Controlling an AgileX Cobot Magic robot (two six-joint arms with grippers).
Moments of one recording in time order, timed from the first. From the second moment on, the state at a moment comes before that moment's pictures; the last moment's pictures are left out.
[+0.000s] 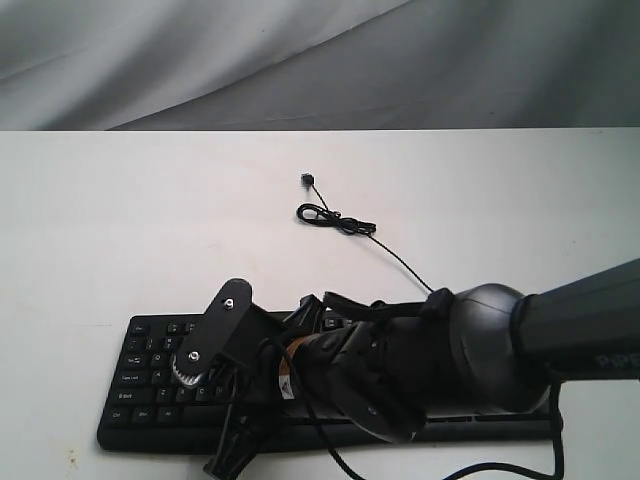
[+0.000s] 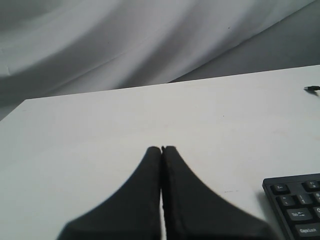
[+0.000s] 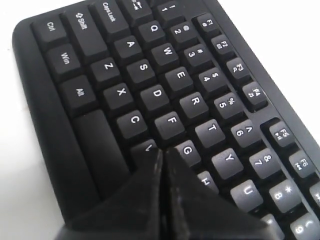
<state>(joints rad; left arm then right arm) 0.13 0.00 0.00 0.17 0.28 -0.04 0.98 1.94 -0.93 0.00 -0.07 -0.18</state>
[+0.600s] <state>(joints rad) 0.13 0.00 0.00 0.17 0.28 -0.04 0.98 1.96 -0.93 0.00 -0.08 -0.18</state>
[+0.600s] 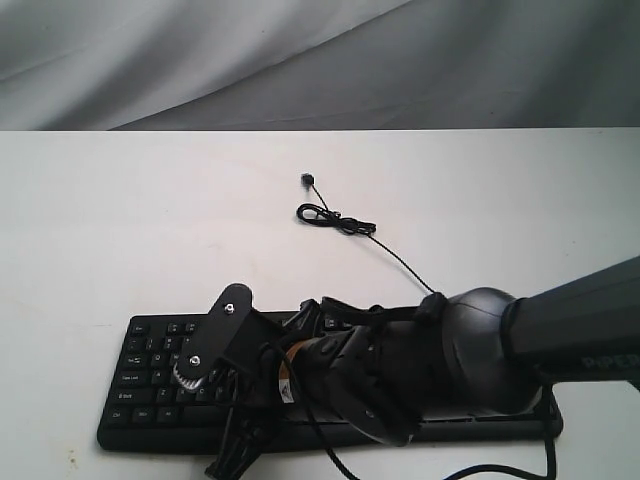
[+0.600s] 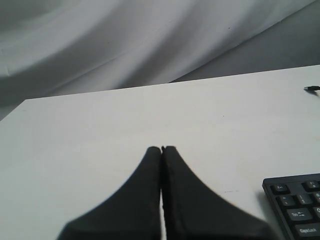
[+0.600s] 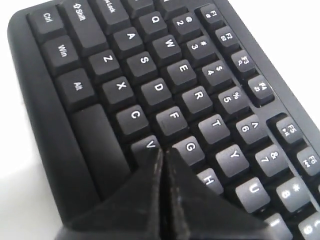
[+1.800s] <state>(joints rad) 0.13 0.00 0.00 0.17 0.28 -0.04 0.80 1.84 -0.82 -0.07 -0.10 -0.18</state>
